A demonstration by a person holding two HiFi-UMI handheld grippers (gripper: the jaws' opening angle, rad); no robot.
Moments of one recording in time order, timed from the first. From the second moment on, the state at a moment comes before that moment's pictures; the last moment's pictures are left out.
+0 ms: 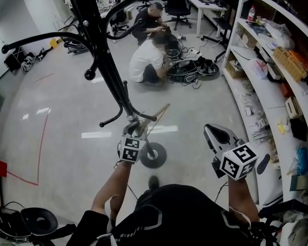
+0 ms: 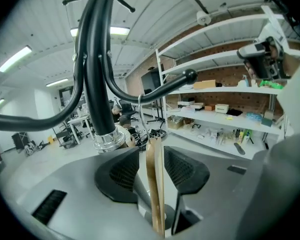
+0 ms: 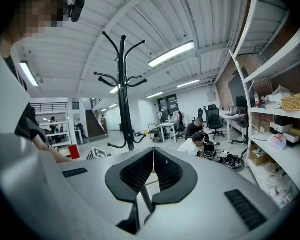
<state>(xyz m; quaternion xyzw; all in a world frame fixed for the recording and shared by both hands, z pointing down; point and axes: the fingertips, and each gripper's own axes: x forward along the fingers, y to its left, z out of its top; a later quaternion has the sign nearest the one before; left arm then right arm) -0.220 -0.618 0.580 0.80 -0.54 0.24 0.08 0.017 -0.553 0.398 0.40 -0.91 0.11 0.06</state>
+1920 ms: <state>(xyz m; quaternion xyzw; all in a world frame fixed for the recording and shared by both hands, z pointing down) -0.078 -0.002 0.346 0.81 -0.59 -0.01 0.05 0.071 -0.085 0.368 0.25 -0.96 0.07 0.05</state>
